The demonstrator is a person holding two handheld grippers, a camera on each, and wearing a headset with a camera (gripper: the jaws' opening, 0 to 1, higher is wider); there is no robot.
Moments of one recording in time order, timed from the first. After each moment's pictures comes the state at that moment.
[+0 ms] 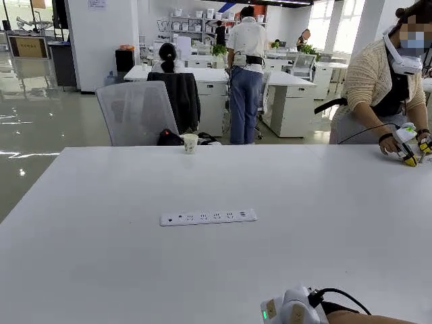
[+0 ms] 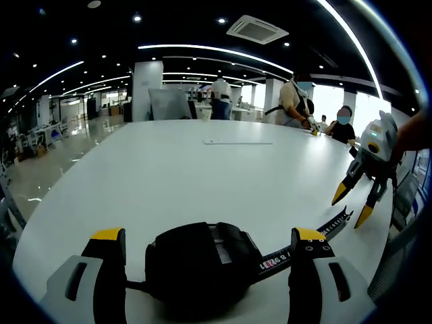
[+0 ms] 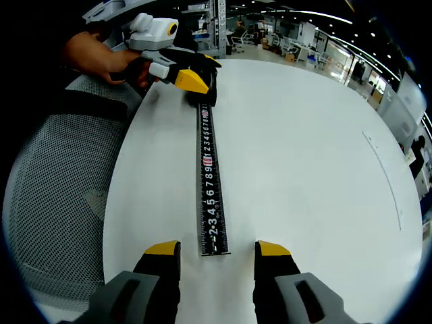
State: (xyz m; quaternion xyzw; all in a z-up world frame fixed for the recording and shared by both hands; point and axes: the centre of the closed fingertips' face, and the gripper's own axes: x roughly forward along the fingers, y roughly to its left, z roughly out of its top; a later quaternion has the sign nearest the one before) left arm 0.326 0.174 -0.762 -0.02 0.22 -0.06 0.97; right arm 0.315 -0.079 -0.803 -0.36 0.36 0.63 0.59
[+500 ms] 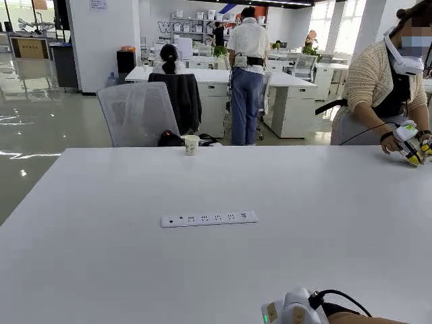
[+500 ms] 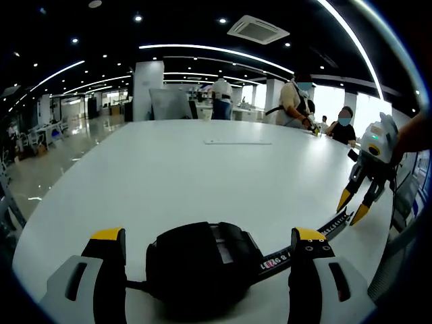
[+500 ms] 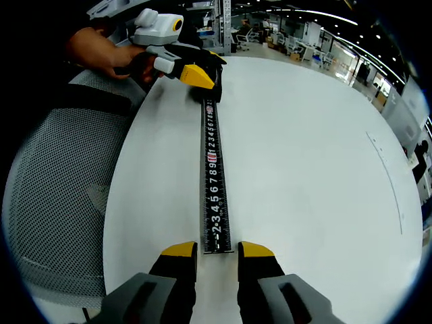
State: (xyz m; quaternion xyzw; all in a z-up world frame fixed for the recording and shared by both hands) left arm 0.325 0.176 -0.762 -0.02 0.22 -0.06 0.97; right arm 0.311 -0.081 -0.808 -0.37 0.36 0.64 0.57
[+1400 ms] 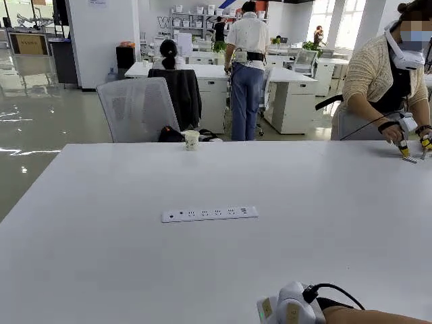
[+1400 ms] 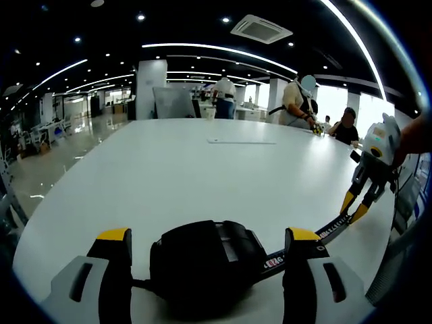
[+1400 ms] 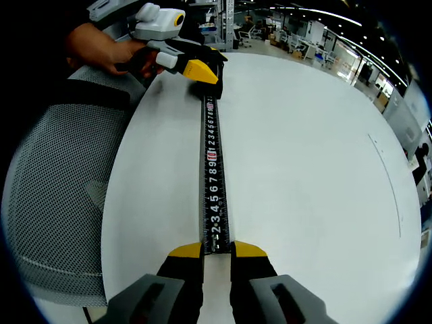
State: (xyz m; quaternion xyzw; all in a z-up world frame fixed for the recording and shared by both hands) left arm 0.325 0.179 -0.763 -0.02 0.23 -0.05 0.97; right arm 0.315 -0.081 -0.810 -0.38 0.37 0.63 0.57
